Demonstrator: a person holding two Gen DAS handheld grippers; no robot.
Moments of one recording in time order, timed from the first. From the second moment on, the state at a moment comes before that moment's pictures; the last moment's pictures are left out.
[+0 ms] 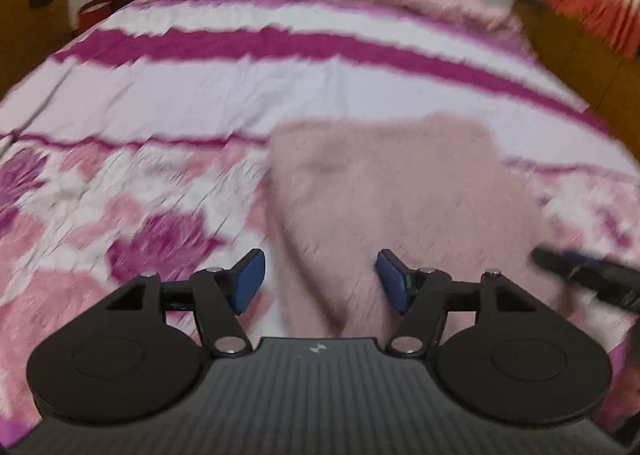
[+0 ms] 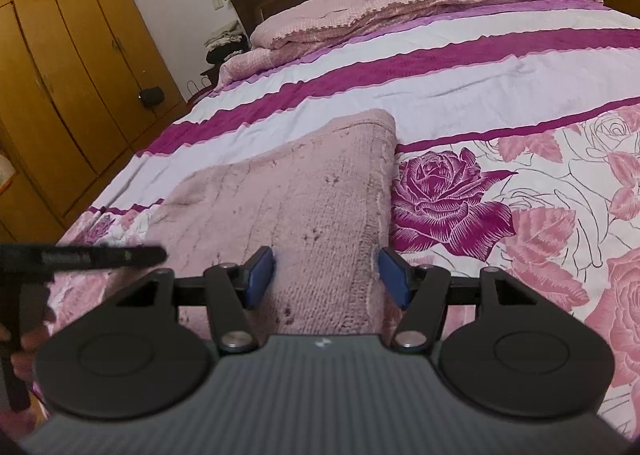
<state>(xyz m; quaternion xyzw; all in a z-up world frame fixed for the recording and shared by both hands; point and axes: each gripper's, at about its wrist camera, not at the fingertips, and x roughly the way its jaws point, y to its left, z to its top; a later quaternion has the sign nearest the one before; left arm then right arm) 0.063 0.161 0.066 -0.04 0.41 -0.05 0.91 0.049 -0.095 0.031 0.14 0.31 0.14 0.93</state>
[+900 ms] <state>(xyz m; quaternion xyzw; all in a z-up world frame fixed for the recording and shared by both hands) 0.078 0.177 0.032 -0.22 0.44 -0.11 0.86 0.107 -0.112 0.002 0.23 0.41 0.25 0.85</state>
